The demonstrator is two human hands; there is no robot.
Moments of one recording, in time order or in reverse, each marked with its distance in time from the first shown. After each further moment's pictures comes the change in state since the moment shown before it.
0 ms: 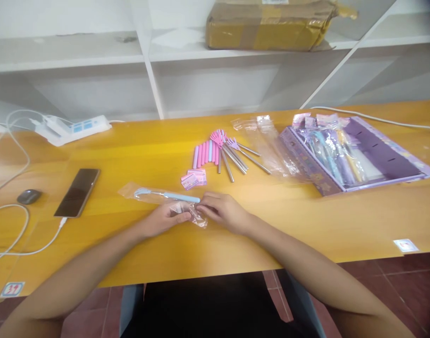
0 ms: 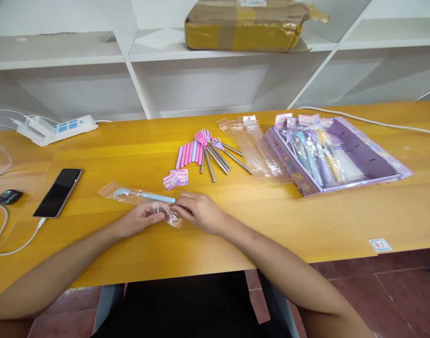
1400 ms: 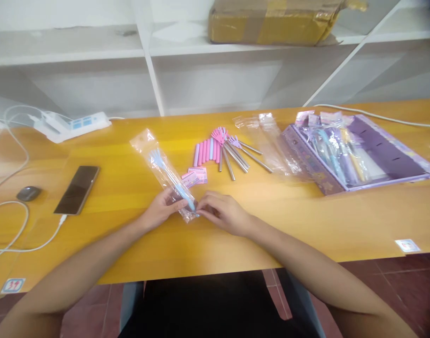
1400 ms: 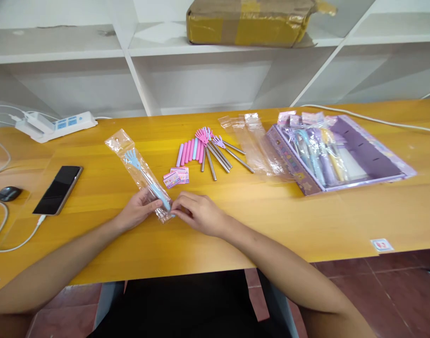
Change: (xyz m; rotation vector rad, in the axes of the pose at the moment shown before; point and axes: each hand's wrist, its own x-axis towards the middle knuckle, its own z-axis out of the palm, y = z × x) left_hand 0.011 -0.012 0.000 -0.326 0.279 0.042; right_hand -0.004 -0.008 0.001 0.097 0.030 -0.010
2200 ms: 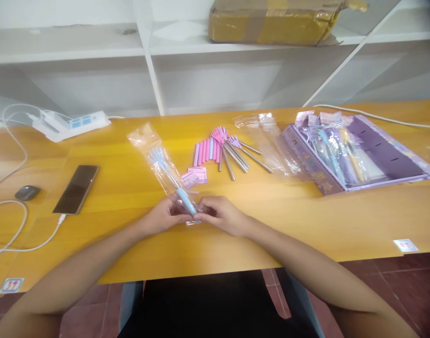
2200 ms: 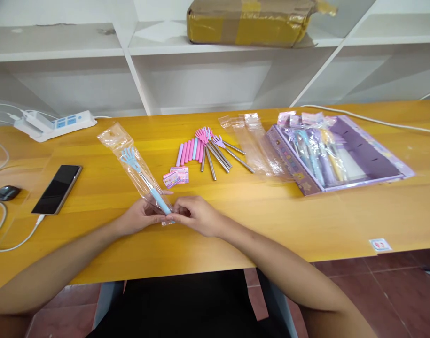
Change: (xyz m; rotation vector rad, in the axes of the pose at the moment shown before) left_hand -0.010 0.005 0.010 0.100 -0.199 -0.076; right_hand 0.002 -0.006 0.003 0.337 -0.116 0.324
